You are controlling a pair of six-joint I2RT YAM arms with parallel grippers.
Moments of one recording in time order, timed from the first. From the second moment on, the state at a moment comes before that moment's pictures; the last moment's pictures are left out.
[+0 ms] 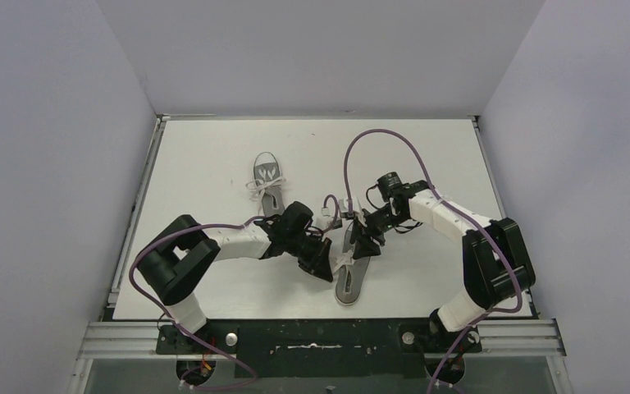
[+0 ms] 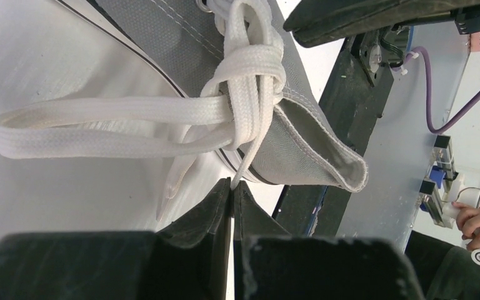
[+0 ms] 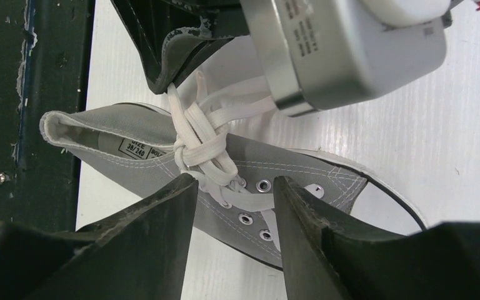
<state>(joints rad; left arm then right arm) -0.83 1.71 0.81 0.01 0.71 -0.37 0.41 1.58 0.99 -0.81 -0.90 -1.09</state>
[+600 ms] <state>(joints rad) -0.83 1.71 0.81 0.00 0.71 -0.36 0.42 1.65 1.04 -0.85 -0.92 -1.13</state>
